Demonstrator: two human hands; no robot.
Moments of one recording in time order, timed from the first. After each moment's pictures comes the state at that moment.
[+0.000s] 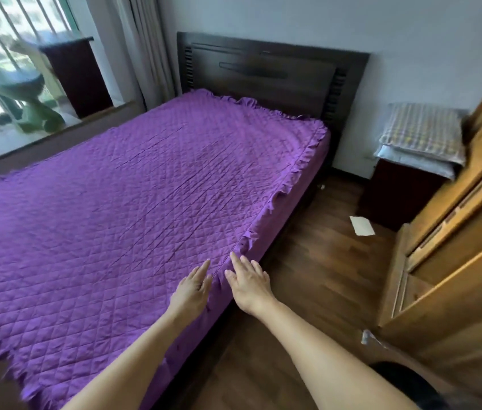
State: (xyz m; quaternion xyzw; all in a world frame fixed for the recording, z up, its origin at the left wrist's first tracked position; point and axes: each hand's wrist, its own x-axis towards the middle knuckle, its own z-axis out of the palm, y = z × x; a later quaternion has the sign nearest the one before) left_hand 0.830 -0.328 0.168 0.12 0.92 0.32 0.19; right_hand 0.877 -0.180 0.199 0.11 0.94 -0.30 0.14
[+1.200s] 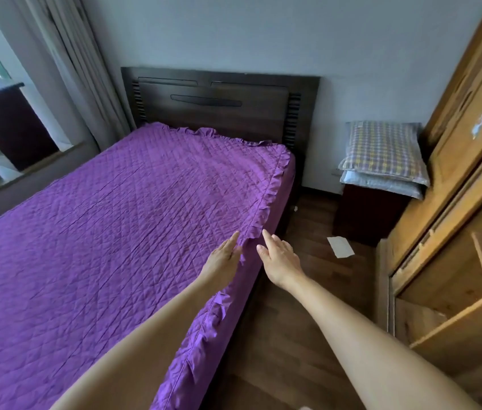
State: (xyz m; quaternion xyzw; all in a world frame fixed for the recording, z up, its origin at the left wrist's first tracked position) left_hand 0.644 -0.089 0.290 0.24 0.88 0.35 0.21; right_hand 0.712 0.048 0.282 0.23 0.92 -0.31 0.04
